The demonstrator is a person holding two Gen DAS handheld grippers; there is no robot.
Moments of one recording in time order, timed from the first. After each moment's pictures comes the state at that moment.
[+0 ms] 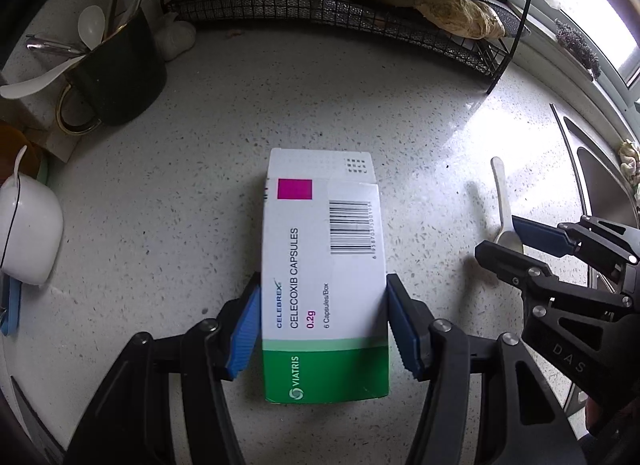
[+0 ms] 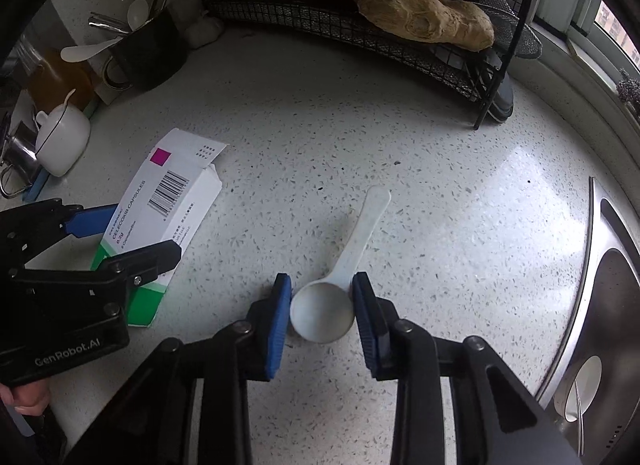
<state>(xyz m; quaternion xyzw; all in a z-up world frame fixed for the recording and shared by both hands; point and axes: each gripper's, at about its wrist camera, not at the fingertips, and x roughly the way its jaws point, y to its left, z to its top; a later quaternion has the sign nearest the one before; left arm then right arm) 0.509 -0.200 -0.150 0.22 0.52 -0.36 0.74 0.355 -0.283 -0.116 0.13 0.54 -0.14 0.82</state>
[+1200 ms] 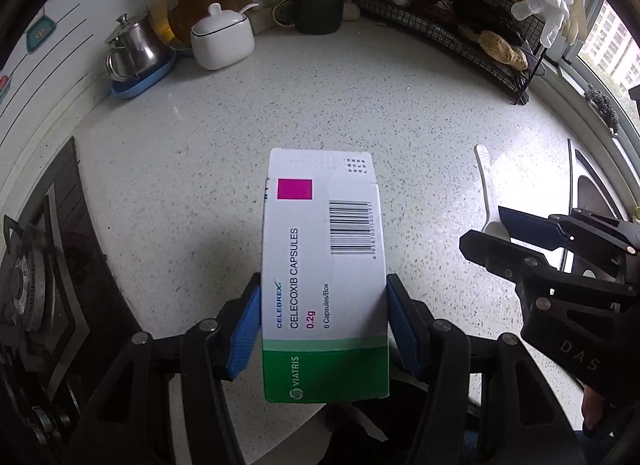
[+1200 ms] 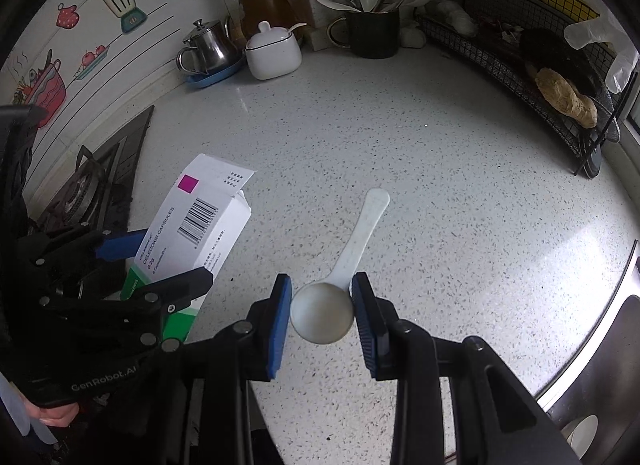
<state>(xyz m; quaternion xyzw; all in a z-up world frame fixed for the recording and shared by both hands) 0.334 -0.044 -0.102 0.09 0.53 -0.18 0.82 0.253 -0.178 -0.074 0.04 0.51 0.09 0.85</state>
